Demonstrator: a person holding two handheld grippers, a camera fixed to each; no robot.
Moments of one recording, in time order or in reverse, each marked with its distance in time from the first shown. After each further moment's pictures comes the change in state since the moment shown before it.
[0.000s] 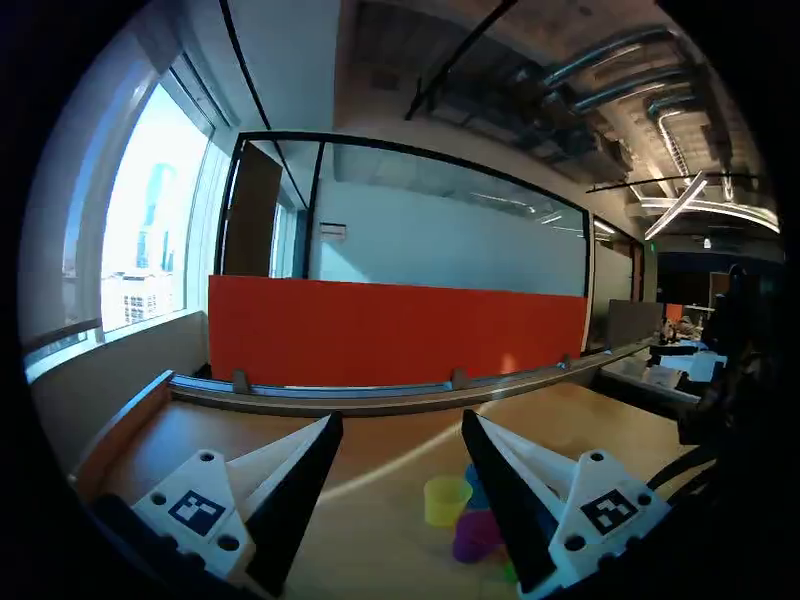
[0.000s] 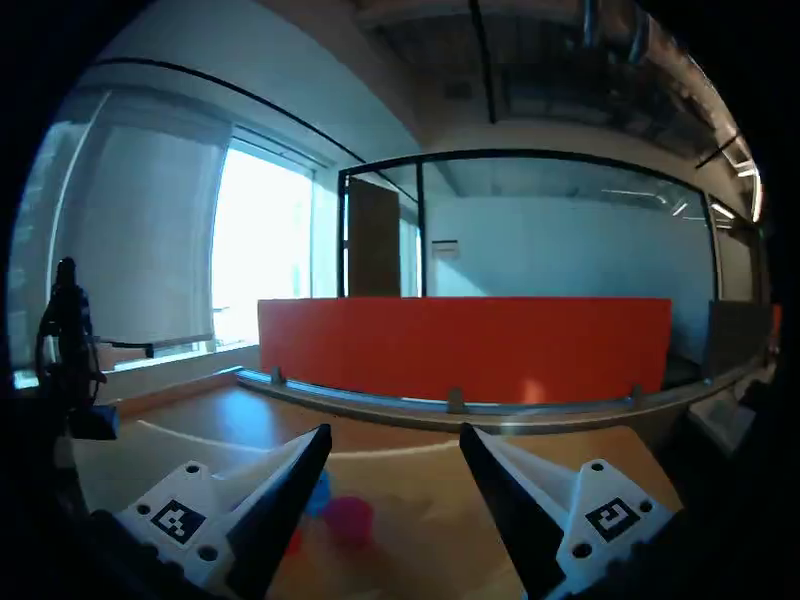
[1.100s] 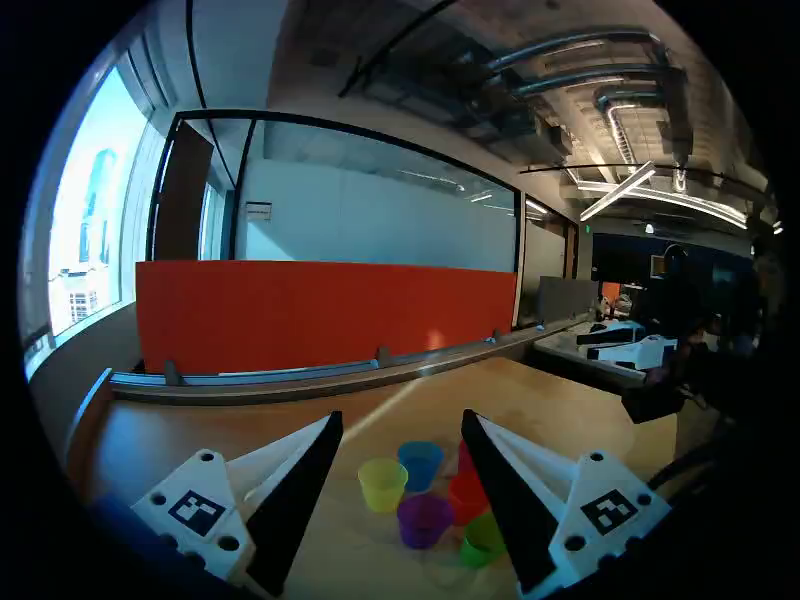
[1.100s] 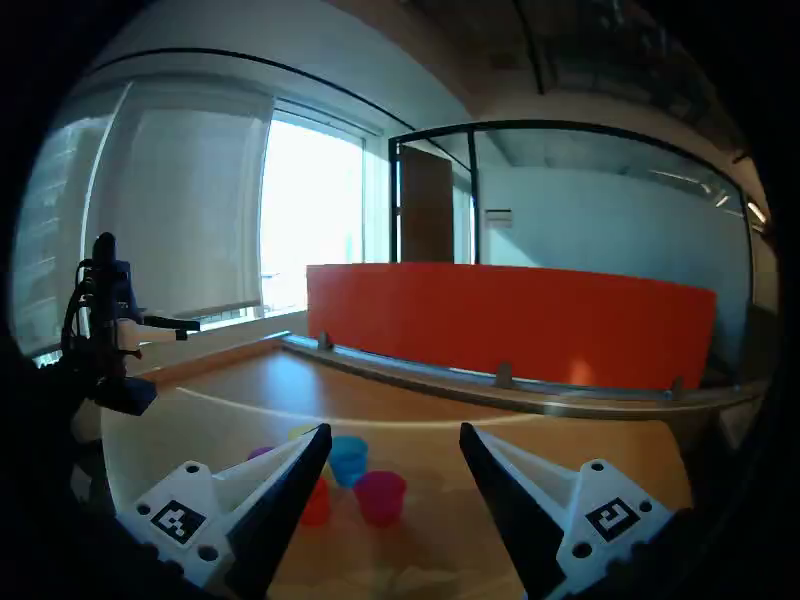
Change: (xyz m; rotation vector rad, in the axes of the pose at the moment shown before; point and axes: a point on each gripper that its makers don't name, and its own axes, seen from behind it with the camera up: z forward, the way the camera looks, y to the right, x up) left arm -0.020 0.056 0.005 -0.263 -0.090 0.038; right arm -0.028 -0.022 0.006 0.174 -0.128 -0.032
